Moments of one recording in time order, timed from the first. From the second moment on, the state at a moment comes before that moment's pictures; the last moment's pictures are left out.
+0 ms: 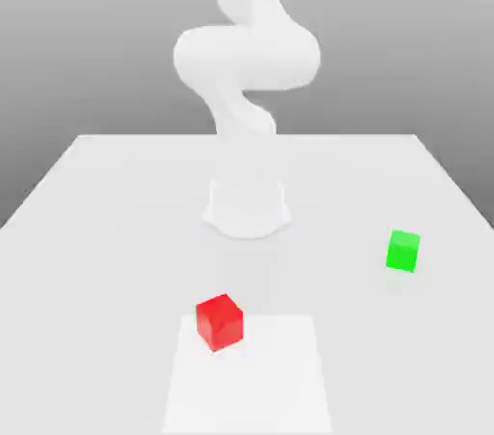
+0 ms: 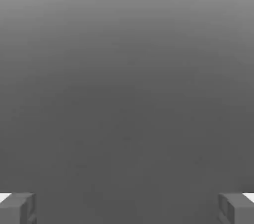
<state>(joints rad) 0.02 -0.73 -0.03 -2.36 -0.01 2.35 0.74</state>
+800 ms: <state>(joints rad) 0.03 0.17 -0.10 -2.86 0.15 3.03 0.00</state>
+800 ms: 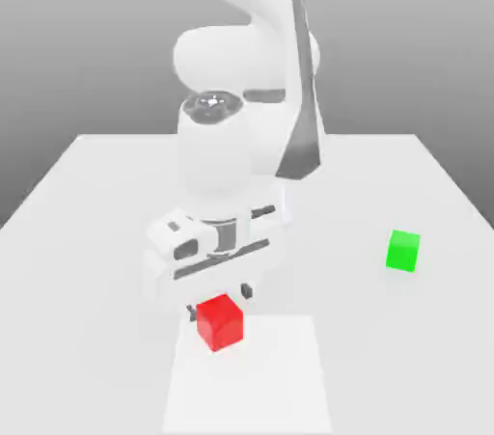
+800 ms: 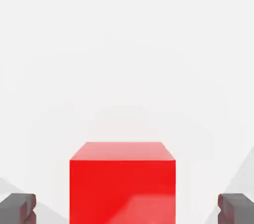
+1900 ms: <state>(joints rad) 0.69 -0.30 0.31 -2.97 0.23 2.68 0.12</state>
